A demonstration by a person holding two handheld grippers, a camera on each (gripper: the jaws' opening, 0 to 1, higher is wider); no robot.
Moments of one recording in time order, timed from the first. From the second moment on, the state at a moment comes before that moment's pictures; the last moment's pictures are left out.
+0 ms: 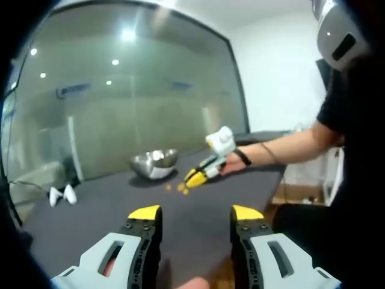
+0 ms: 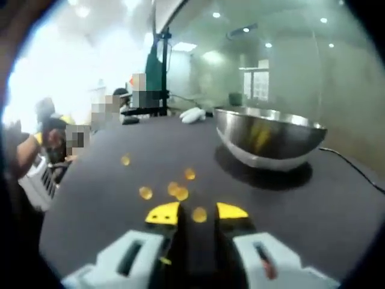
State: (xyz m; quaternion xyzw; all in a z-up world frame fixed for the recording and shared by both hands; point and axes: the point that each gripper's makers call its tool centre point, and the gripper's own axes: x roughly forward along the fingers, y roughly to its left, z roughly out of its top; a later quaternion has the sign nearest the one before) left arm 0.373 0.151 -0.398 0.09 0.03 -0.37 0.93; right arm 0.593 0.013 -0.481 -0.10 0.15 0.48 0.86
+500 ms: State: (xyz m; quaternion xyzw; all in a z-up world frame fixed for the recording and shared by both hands) left arm 0.374 0.157 -0.399 0.08 0.04 -0.36 0.93; right arm 0.590 0.015 -0.481 -0.08 0.15 0.49 0.86
